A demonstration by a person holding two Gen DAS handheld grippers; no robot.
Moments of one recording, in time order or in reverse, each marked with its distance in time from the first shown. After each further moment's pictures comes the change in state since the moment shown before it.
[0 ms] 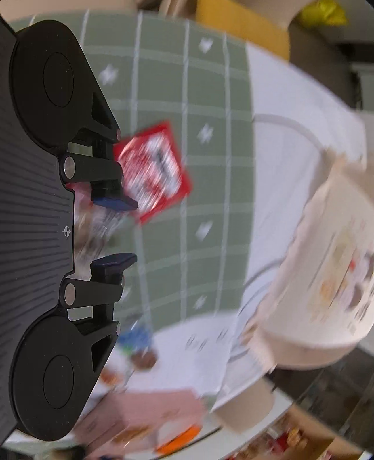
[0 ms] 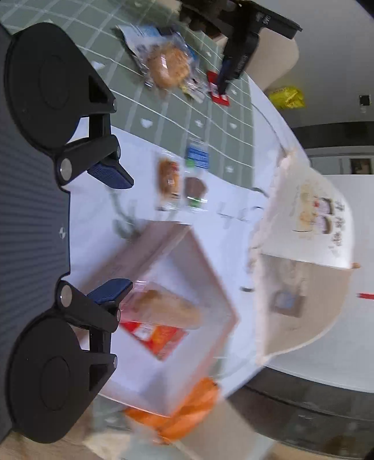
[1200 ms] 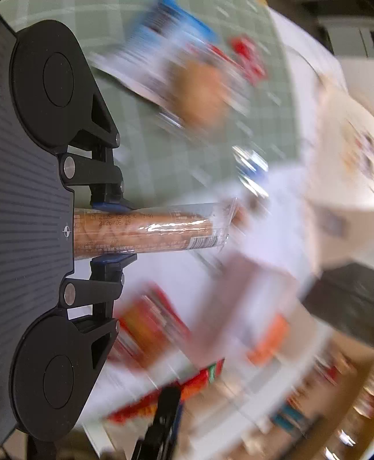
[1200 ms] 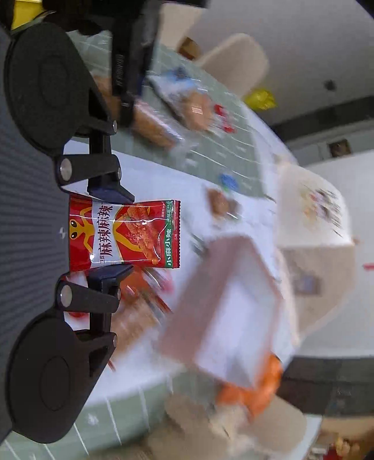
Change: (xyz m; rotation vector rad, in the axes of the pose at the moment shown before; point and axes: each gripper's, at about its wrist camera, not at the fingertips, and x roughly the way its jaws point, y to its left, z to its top) left arm -0.084 -0.164 -0.158 0.193 -0.052 -0.140; right arm -0.109 -0.009 -0.091 0.232 -0.038 0.099
